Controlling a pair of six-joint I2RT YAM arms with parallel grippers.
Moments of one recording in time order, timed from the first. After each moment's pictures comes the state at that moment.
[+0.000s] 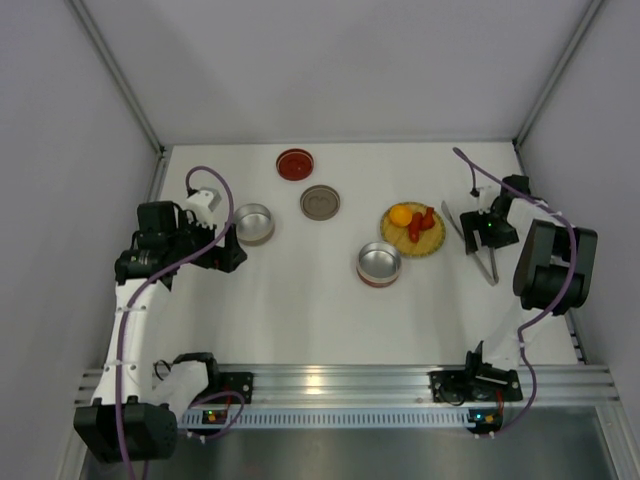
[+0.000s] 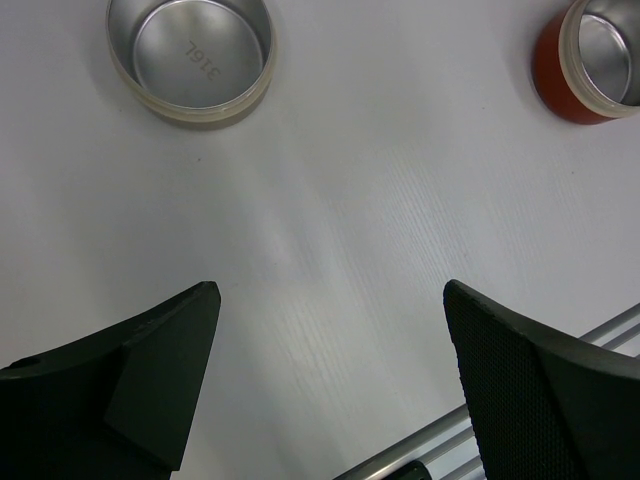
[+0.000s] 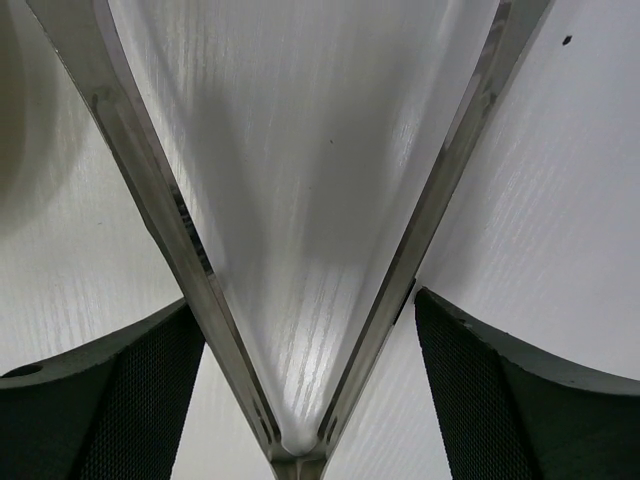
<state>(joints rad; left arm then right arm) 0.06 0.97 1.00 -0.80 0.50 0.18 -0.24 1.82 1.17 -0.58 -0.14 -0.43</state>
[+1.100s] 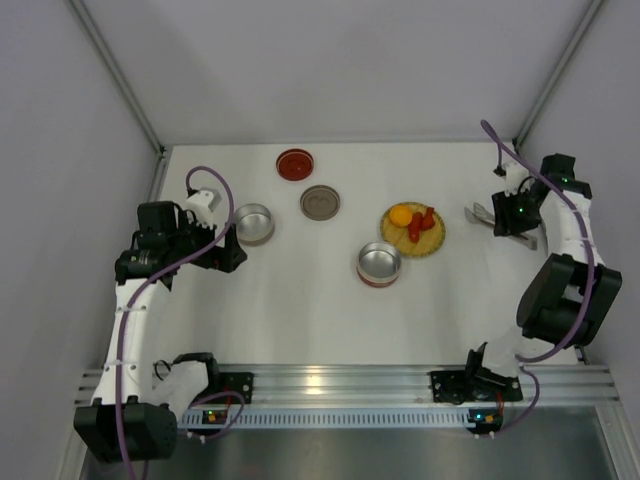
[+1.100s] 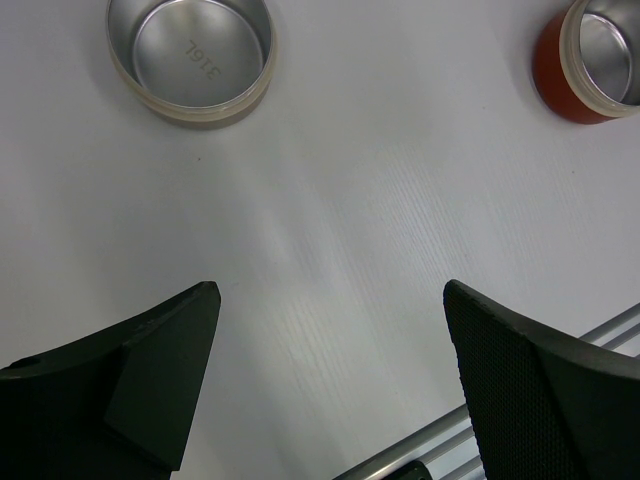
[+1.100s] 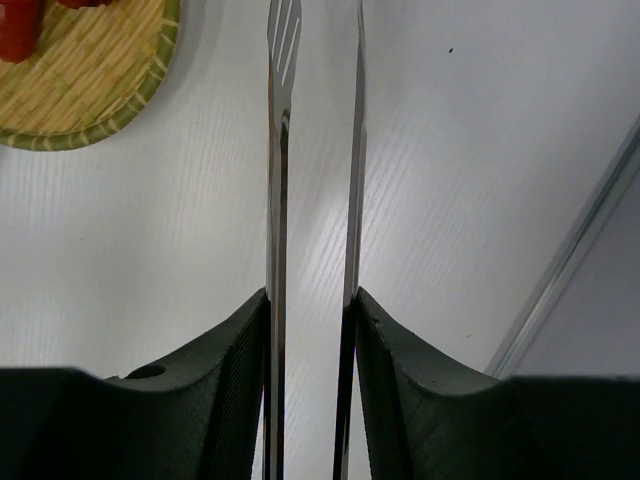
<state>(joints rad) 0.06 0.98 1.00 -0.80 0.50 0.18 -0.35 1.61 1.33 -0.87 -0.29 -0.59</state>
